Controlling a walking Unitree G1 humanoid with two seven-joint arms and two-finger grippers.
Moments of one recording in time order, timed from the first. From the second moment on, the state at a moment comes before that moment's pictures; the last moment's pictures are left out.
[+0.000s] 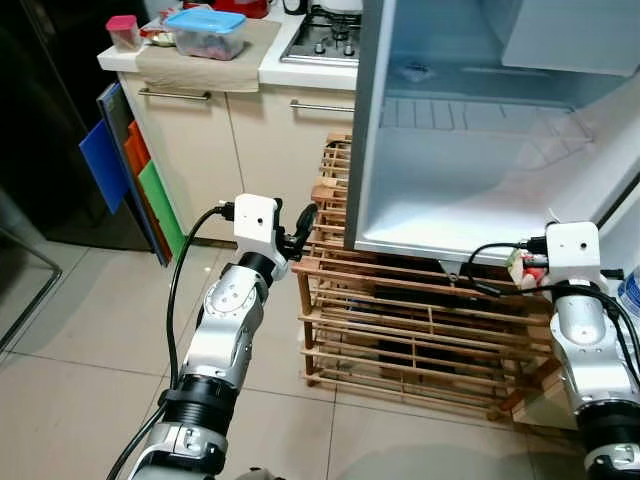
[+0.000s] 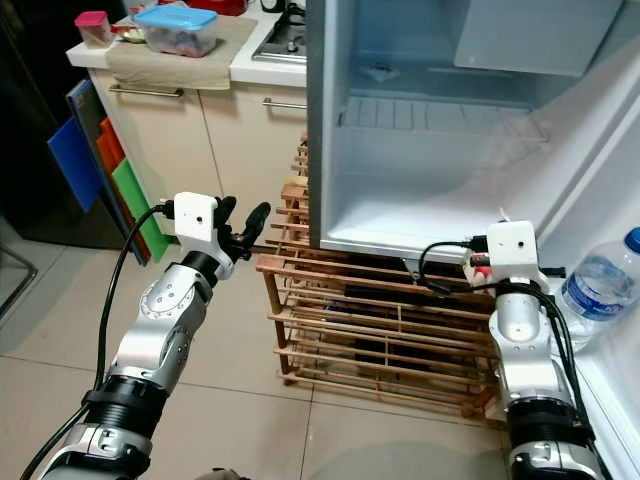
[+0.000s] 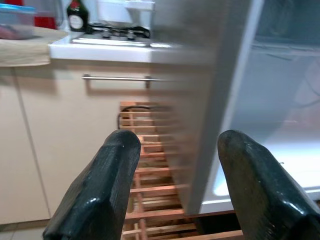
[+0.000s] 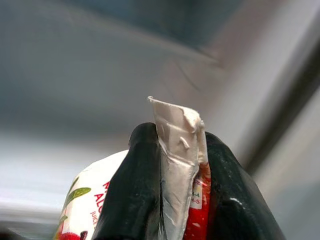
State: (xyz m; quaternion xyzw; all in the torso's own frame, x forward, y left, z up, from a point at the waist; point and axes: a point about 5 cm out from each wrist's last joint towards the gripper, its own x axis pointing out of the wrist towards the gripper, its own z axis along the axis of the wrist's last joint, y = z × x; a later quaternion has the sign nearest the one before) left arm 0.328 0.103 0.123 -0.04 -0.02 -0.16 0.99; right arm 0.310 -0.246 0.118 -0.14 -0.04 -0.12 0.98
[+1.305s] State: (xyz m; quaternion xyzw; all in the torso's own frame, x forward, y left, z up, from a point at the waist) left arm 0.325 0.078 0.142 -0.02 -0.08 -0.24 0.97; right arm 0.365 -0.158 0.176 -0.04 -0.12 -0.01 0.99
